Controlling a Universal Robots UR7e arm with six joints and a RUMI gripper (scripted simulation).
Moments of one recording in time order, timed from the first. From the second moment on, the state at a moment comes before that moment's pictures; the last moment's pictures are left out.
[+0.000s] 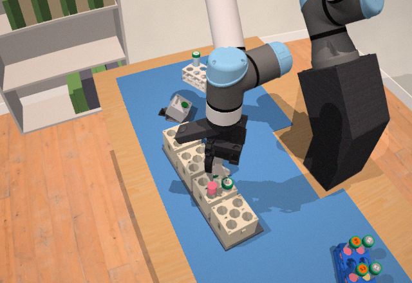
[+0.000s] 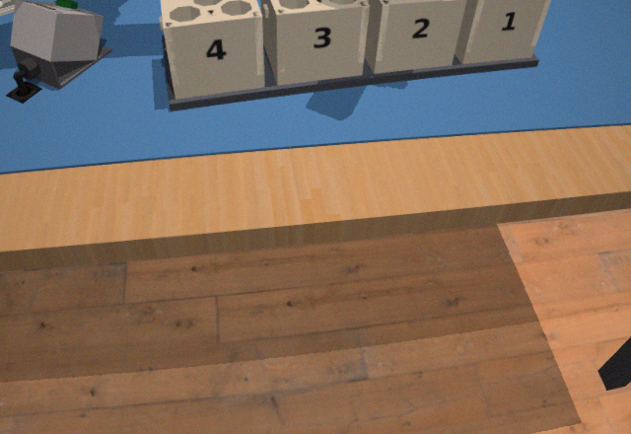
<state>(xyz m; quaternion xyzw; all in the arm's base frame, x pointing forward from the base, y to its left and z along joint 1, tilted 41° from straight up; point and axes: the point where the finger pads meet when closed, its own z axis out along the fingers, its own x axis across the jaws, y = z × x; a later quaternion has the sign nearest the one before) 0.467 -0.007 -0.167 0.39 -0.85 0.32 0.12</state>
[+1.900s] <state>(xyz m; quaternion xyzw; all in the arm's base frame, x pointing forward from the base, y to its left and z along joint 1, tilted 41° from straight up) 0.470 -0.047 -0.213 0.39 -0.85 0.32 0.12</state>
